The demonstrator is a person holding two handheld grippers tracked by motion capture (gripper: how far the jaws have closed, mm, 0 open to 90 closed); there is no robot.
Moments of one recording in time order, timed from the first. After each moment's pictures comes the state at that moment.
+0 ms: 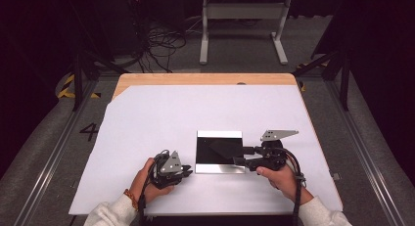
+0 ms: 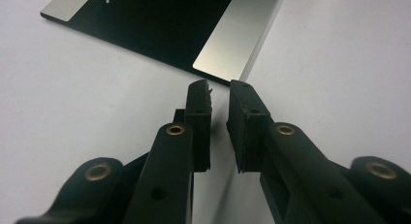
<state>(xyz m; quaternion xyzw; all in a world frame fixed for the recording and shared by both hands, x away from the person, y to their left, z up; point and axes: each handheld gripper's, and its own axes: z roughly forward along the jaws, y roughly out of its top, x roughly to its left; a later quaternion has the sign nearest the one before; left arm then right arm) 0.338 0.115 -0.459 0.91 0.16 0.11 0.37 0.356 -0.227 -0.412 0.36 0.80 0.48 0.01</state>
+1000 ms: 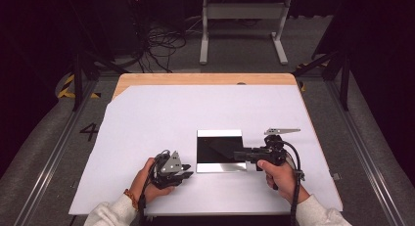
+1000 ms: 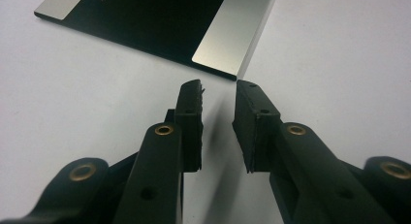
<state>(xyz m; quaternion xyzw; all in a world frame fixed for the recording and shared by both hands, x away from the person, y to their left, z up) 0.338 0.115 -0.460 0.91 0.16 0.11 0.37 0.368 -0.235 -0.423 0.43 0.75 0.50 -0.07</state>
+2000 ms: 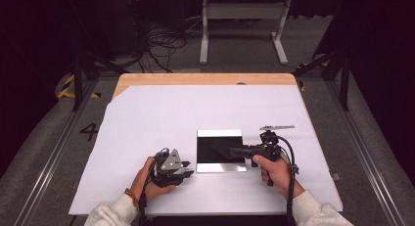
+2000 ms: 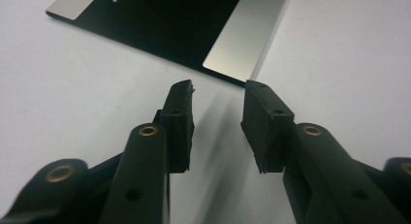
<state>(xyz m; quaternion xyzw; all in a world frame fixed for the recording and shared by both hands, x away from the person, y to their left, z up) 0.345 0.115 -0.460 0.90 0.19 0.11 0.38 0.384 -0.227 -0.431 0.45 0.73 0.50 -0.10</state>
